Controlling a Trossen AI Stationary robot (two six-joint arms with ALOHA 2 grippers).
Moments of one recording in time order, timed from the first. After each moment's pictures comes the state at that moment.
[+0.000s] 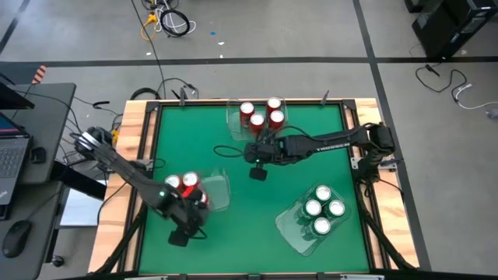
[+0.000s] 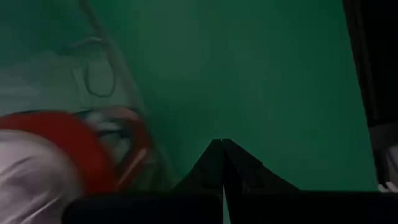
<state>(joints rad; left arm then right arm) -0.63 1.43 1.04 -0.81 -0.04 -0.42 0.01 1.83 1.47 -0.66 0.42 0.09</state>
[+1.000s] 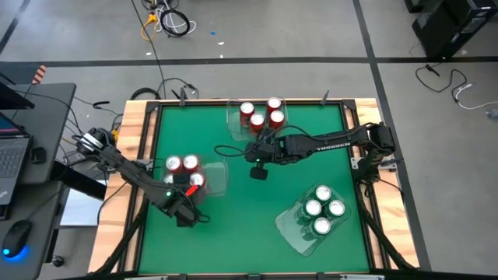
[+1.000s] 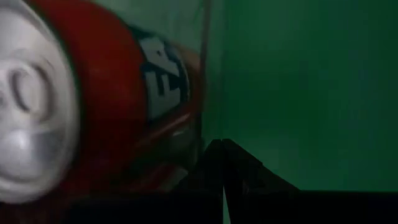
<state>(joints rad) -0.59 1.47 0.94 -0.98 -0.31 -0.70 0.02 1.82 1.47 -0.66 0.42 0.07</state>
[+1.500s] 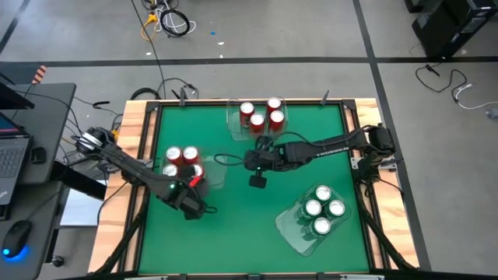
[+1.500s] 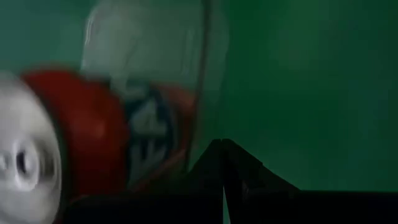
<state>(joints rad) -0.51 1.46 0.92 -0.95 -0.40 -0.67 0.05 1.83 1.41 -0.56 0.37 0.11</state>
